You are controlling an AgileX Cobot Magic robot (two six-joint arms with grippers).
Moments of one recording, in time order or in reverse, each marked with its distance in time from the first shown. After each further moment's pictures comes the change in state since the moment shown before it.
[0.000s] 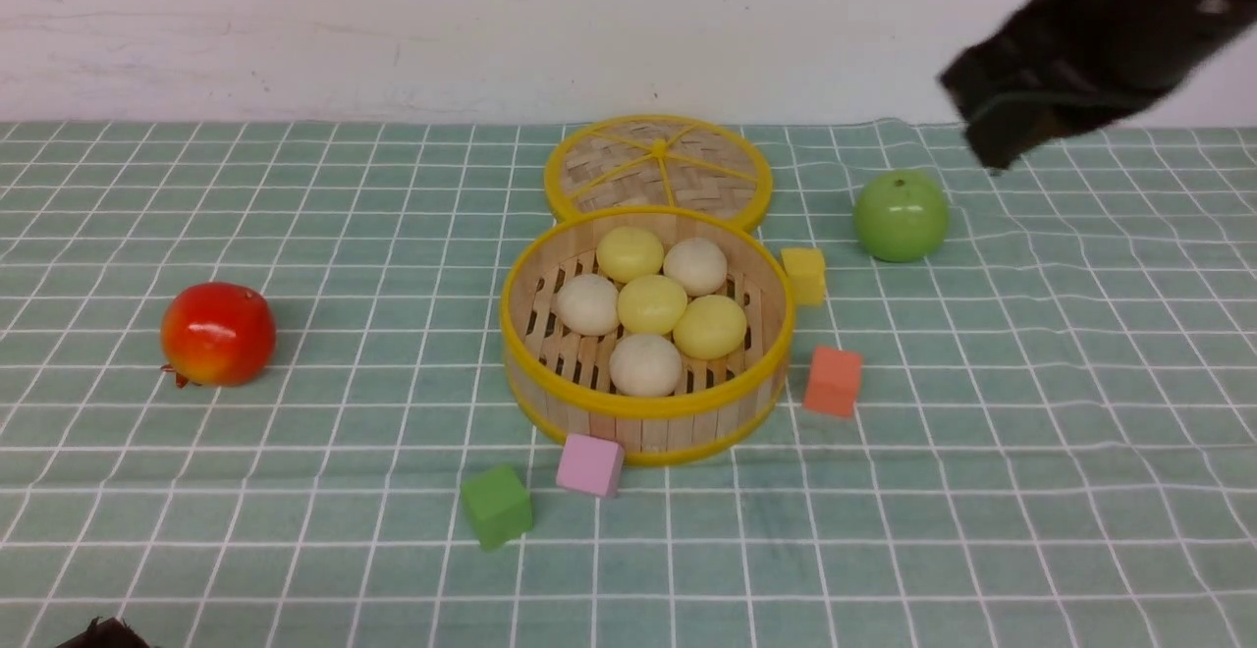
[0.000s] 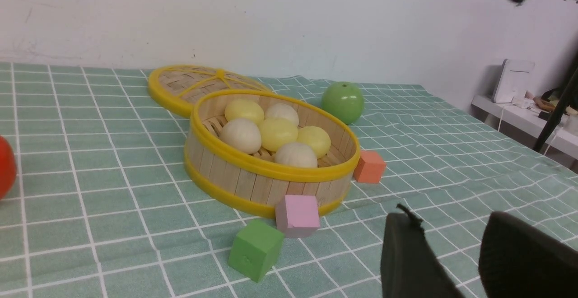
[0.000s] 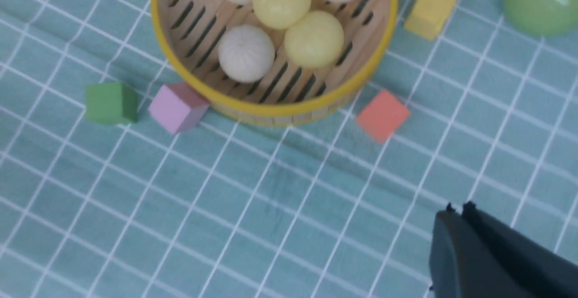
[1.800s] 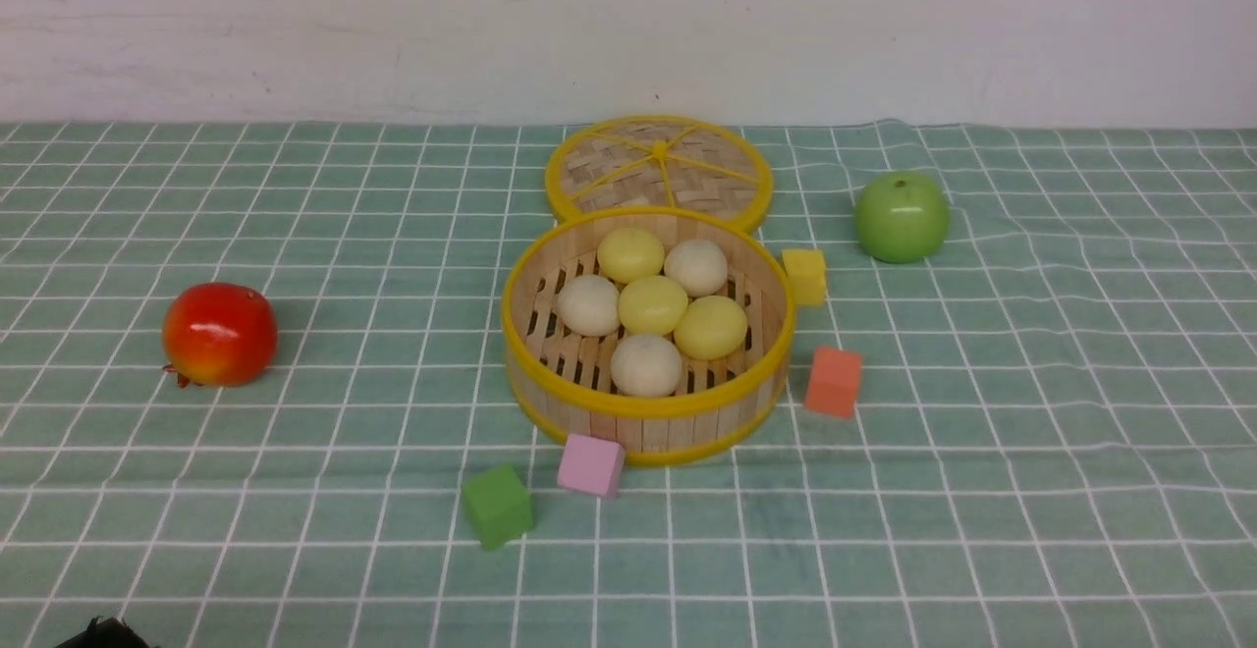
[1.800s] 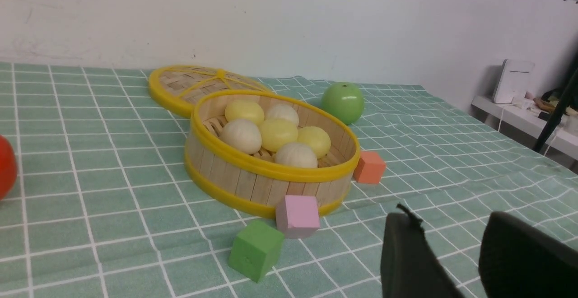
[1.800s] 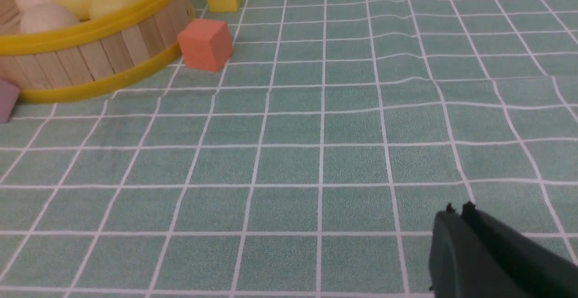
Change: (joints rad) right arm -0.318 -1.524 1.746 -0.022 -0.861 0.101; left arm 0.000 0.000 0.000 0.000 0.000 0.000
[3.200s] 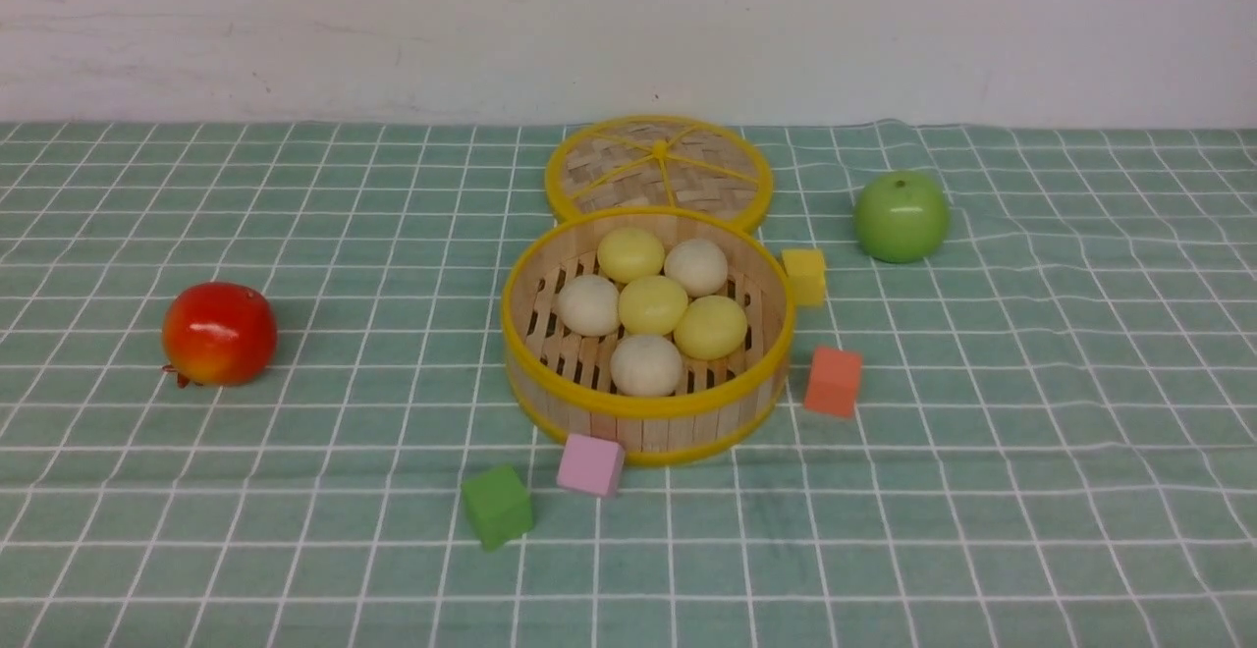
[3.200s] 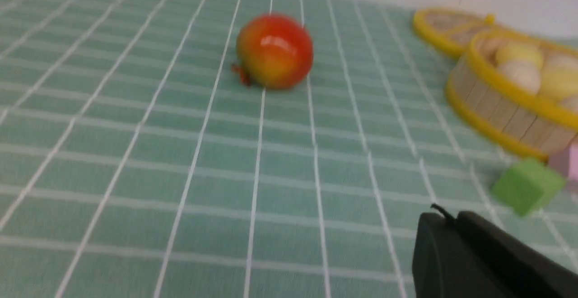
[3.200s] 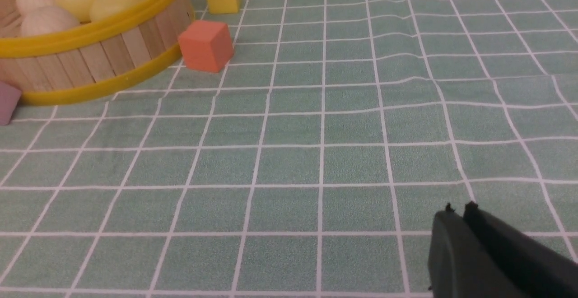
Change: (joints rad) right arm -0.001 0.000 0.000 0.001 0.001 0.002; left arm 0.455 0.000 0.104 0.322 0.185 -0.264
